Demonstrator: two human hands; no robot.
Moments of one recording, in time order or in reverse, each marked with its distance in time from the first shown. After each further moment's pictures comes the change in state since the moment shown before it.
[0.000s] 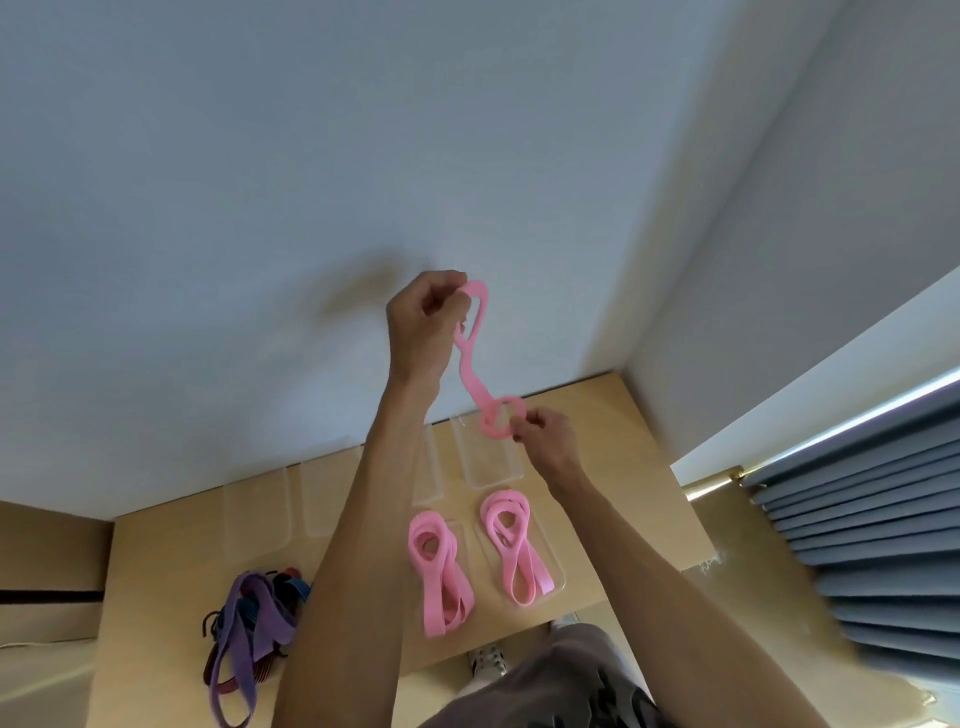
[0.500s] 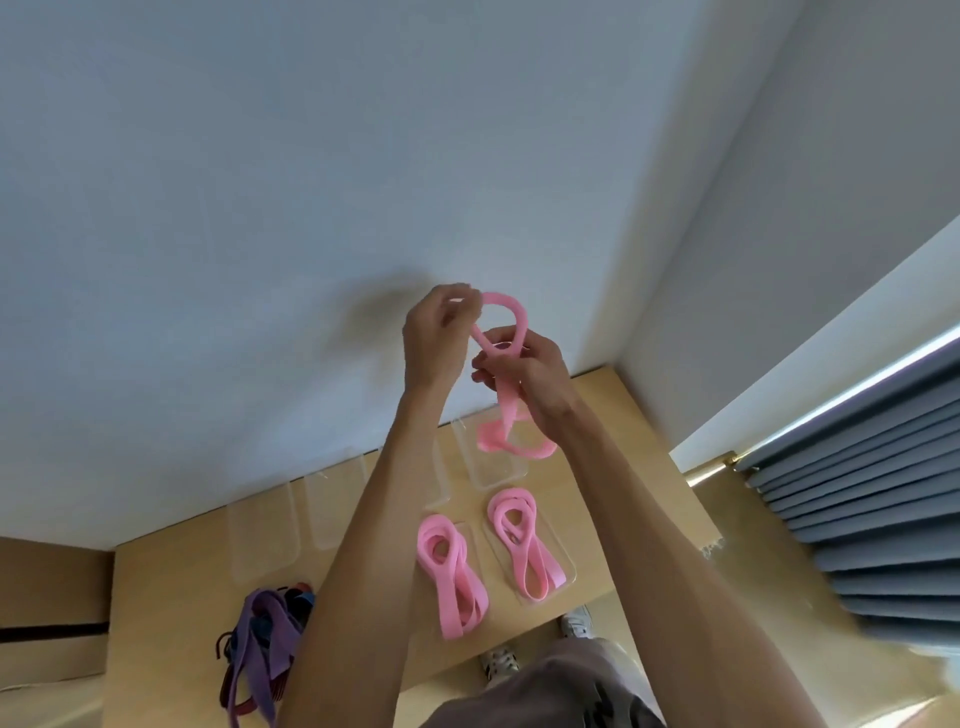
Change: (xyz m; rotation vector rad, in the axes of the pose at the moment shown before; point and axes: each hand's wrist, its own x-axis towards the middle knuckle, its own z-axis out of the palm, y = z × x) left_hand 0.003 -0.019 -0.003 0.215 -0.083 -0.066; right_hand -0.025 -0.094 -0.014 0.496 -0.310 -0.261
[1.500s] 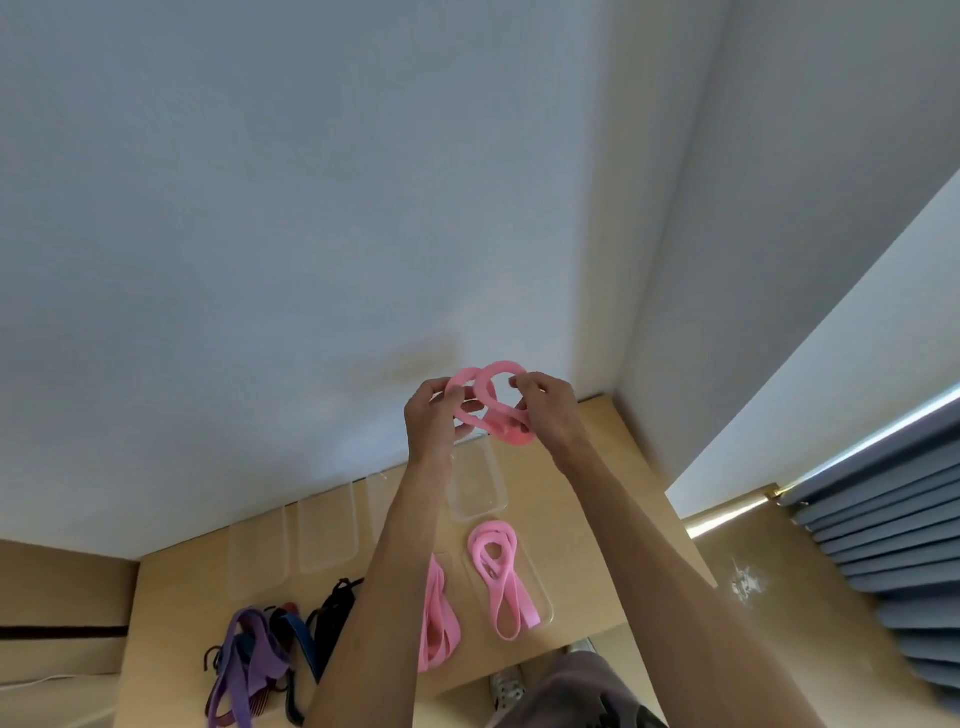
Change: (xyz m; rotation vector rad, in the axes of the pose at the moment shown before) left_hand -0.039 -0.032 0.078 -0.250 0.149 -0.346; right_hand 0.017 0.007 -0.099 -0.333 0.233 0.081
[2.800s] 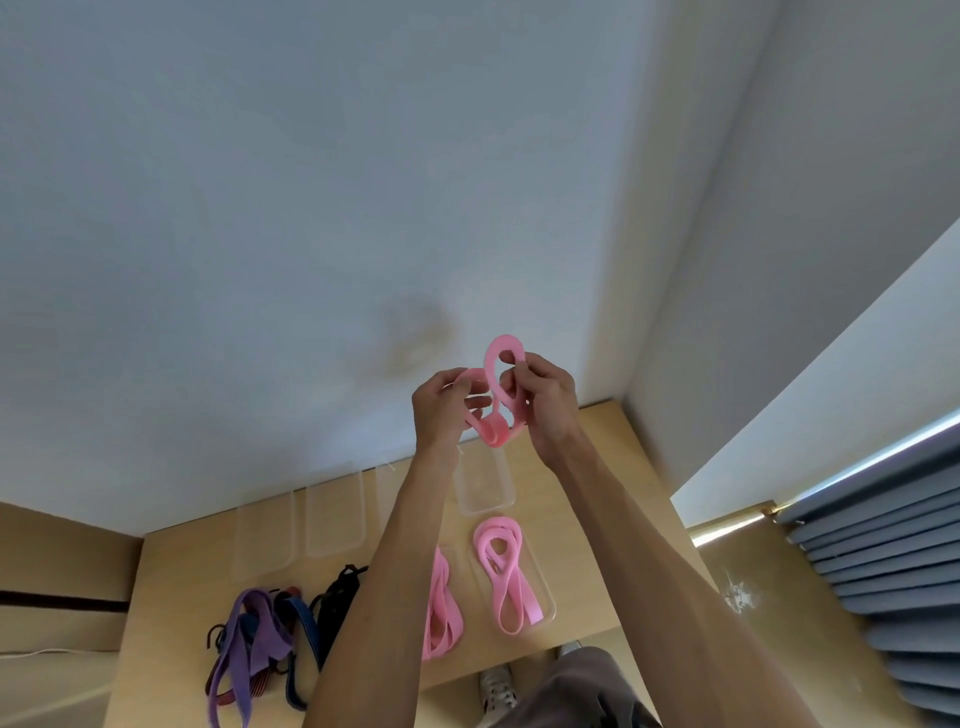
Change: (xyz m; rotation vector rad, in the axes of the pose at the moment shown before) left_hand -0.003 0.011 -0.016 0.023 0.030 0.002; right_hand -0.020 -0.020 0.026 0.459 -0.143 -0.089
